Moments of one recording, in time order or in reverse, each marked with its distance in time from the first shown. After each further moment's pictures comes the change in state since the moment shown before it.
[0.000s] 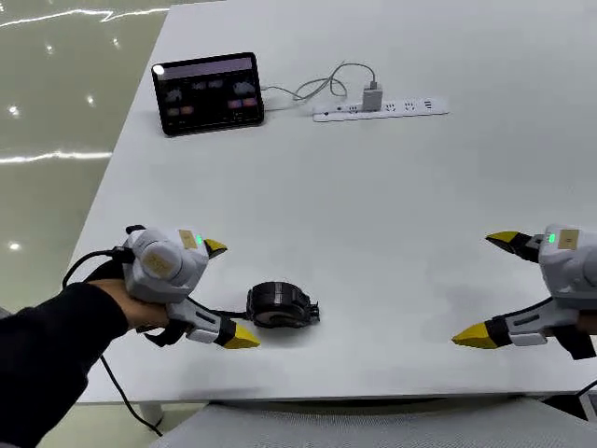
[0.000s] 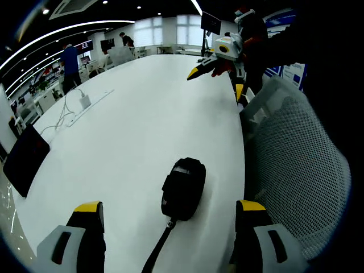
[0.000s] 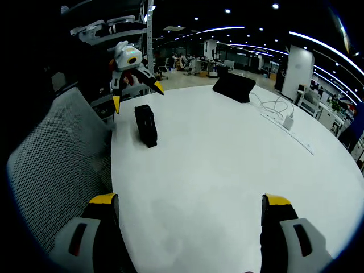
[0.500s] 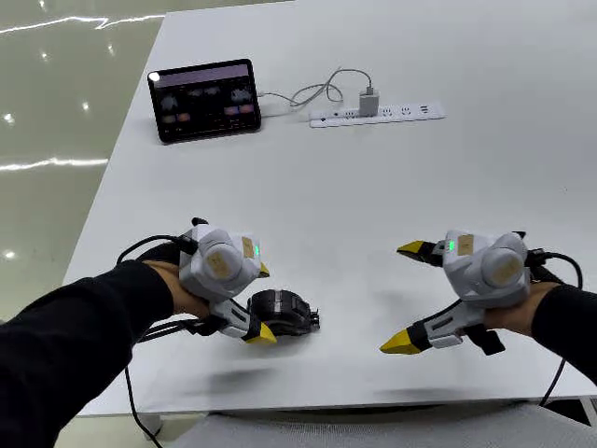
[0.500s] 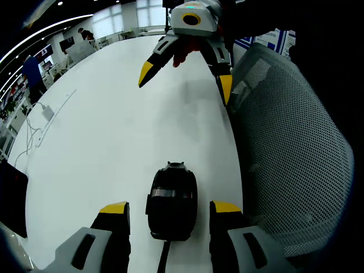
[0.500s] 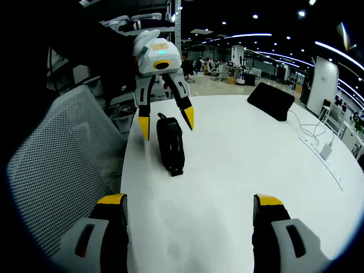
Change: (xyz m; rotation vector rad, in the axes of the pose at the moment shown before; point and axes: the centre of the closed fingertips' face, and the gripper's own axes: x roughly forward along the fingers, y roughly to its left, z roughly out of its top) left arm 0.036 -0.022 0.001 0.216 0.160 -0.155; right arm 0.078 0.047 0.046 -0.123 -0.028 0.174
